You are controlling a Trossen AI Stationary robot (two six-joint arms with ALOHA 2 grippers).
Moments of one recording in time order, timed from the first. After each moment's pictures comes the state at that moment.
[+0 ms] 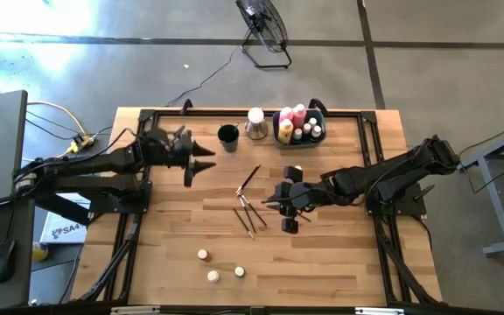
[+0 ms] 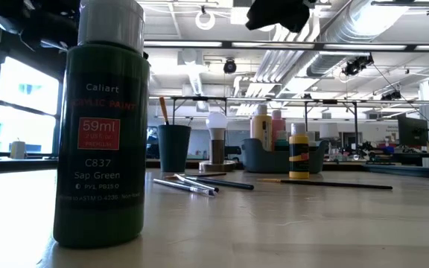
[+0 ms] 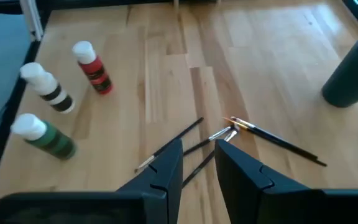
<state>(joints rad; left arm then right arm) 0.36 0.79 0.47 0.11 0.24 -0.06 0.28 1.48 1.19 -0.41 0.25 0.28</state>
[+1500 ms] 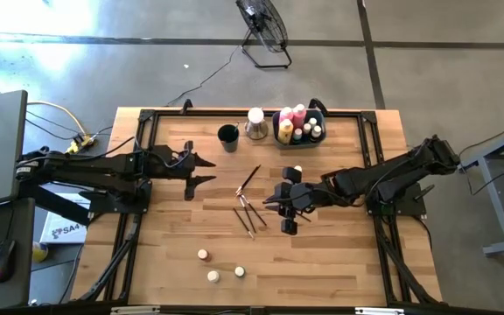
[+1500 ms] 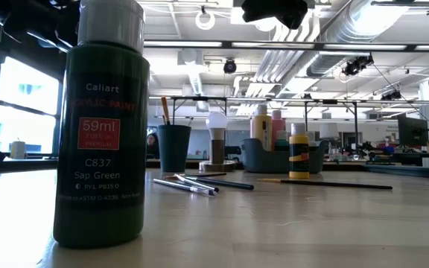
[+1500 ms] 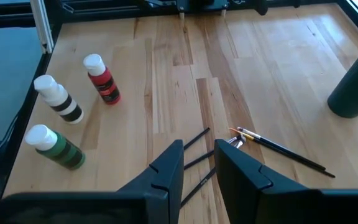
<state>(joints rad) 0.10 0.79 0.46 0.03 -0.04 0.09 0.29 1.48 1.19 -0.37 0.25 0.28</state>
